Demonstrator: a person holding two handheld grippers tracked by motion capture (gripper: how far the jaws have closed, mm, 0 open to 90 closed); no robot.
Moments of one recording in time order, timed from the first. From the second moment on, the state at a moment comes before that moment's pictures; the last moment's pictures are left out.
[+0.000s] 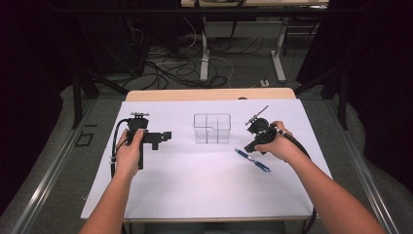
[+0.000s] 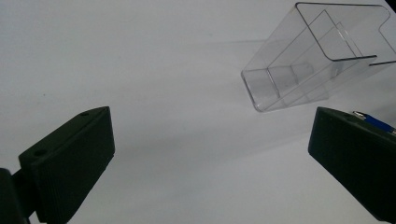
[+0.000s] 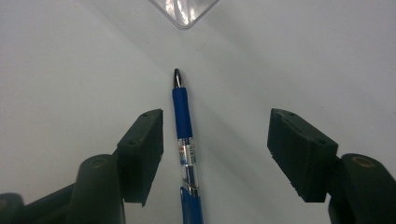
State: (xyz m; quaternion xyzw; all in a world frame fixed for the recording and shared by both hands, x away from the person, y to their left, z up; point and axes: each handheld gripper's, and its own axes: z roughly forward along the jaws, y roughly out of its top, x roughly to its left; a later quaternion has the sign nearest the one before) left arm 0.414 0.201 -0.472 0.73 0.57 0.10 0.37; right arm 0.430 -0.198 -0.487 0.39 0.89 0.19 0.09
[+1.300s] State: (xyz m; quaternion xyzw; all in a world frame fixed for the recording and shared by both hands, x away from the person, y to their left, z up) left arm 0.408 0.206 -0.477 0.73 0.56 0.08 0.37; right arm 0.444 -0.168 -0.524 0.33 0.94 0.11 0.05
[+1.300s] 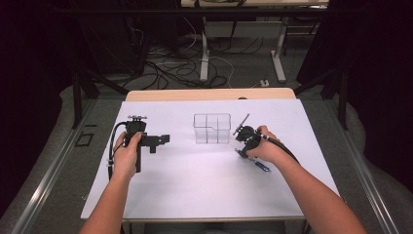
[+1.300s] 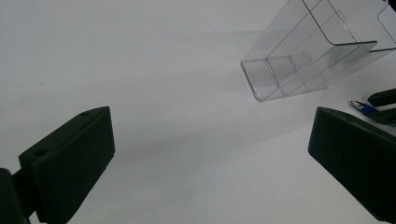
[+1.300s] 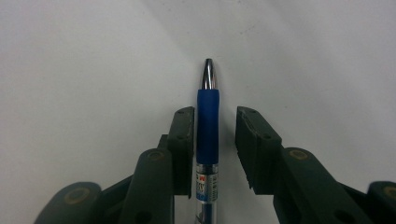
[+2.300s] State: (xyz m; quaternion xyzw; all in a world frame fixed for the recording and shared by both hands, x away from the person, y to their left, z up) left arm 0.409 0.207 -0.477 0.73 0.56 0.08 0.37; right arm 0.446 -0.169 -0.524 0.34 0.93 0.11 0.03
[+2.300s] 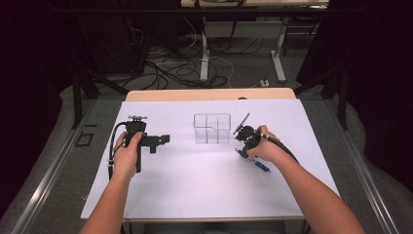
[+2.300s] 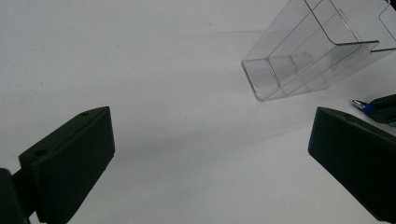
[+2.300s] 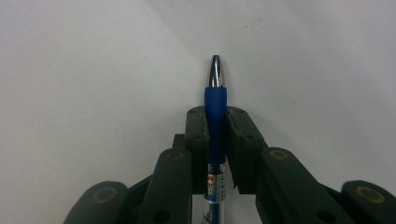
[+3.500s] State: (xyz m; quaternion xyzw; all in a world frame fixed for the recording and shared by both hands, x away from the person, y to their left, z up) left arm 0.409 0.208 -0.476 0.73 0.57 0.08 0.38; right arm 0.436 -0.165 -0.470 0.38 0.87 0.31 0.01
